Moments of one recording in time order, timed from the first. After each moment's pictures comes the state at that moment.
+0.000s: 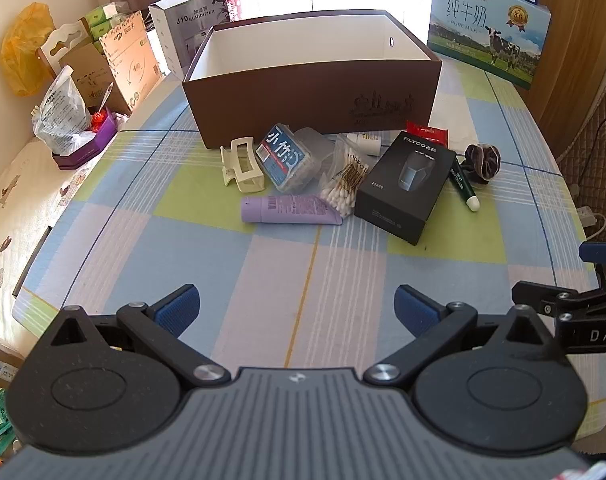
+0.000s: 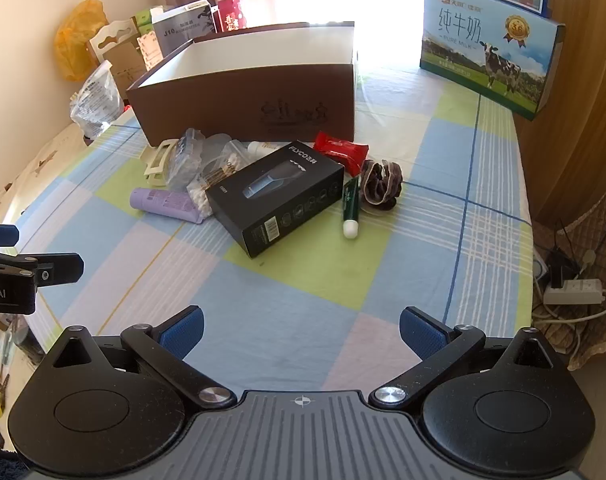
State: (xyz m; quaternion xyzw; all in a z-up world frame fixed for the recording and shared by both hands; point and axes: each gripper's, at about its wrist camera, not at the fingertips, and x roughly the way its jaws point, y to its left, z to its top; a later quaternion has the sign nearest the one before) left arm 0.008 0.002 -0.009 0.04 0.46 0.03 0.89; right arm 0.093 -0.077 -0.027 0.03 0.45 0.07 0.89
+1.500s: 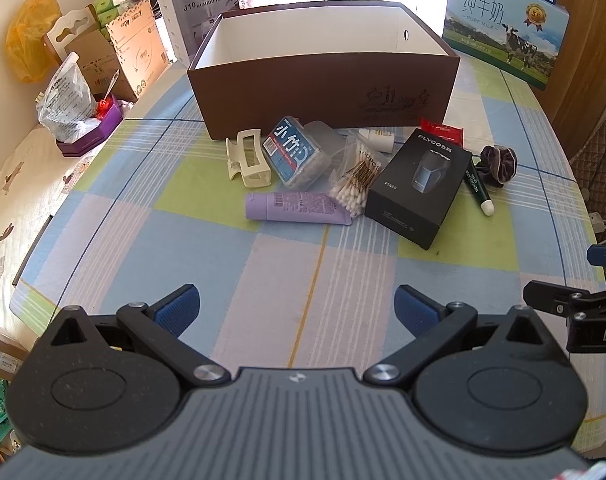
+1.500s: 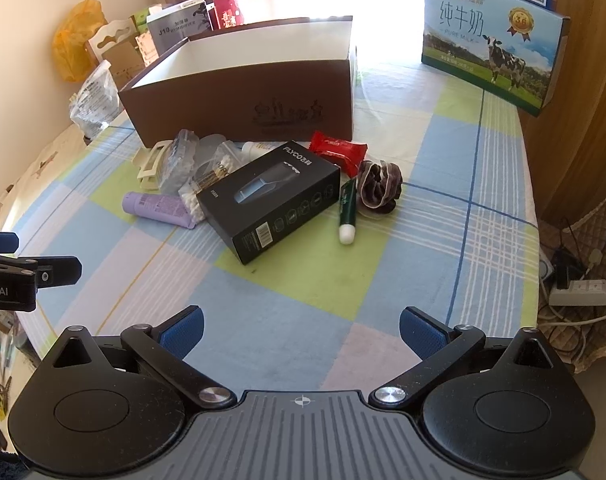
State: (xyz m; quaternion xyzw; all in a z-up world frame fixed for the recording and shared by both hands) left arm 0.025 0.006 -0.017 0.03 0.47 0.04 0.88; right arm 0.108 -0.086 -0.033 0.03 0.46 0.08 0.88
